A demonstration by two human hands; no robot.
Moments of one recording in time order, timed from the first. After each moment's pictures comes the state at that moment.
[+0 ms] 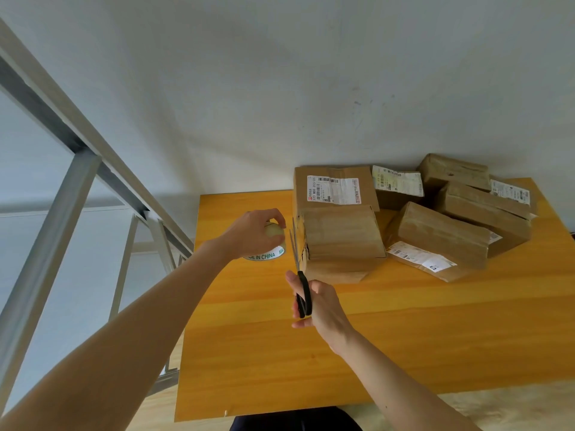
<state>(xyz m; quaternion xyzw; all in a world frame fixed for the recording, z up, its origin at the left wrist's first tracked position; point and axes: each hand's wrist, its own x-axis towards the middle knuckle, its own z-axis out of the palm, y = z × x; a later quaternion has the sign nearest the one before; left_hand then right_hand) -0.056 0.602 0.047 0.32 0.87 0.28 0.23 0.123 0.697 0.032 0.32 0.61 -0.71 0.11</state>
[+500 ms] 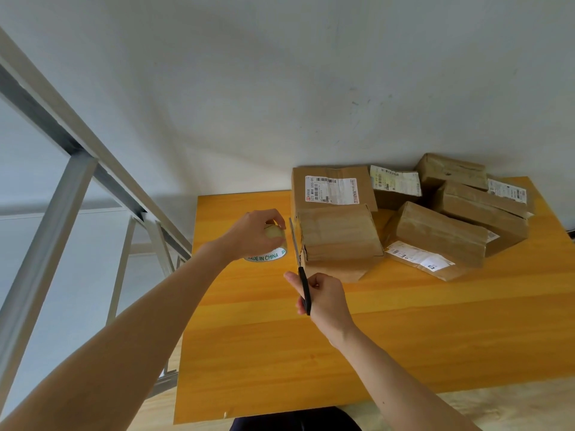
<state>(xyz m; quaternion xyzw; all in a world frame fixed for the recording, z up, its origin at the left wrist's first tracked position) -0.057 0.605 0.044 0.32 0.86 0.30 0.25 0.118 0.700 0.020 0.31 0.66 -0.68 0.00</state>
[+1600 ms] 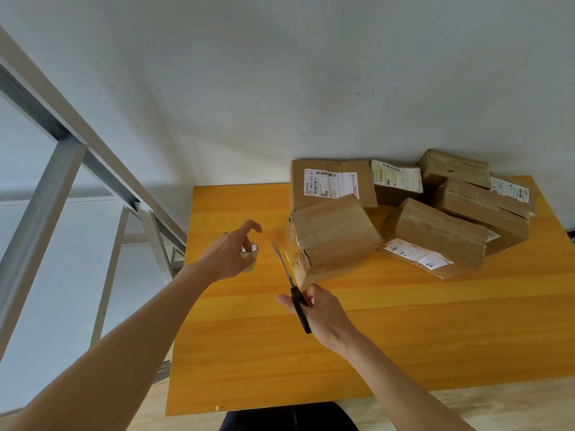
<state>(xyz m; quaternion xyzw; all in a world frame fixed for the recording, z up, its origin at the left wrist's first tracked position) -0.047 0.562 -0.009 0.31 0.89 0.23 0.22 0.137 0.716 -0.006 0.25 0.75 -0.58 0.17</state>
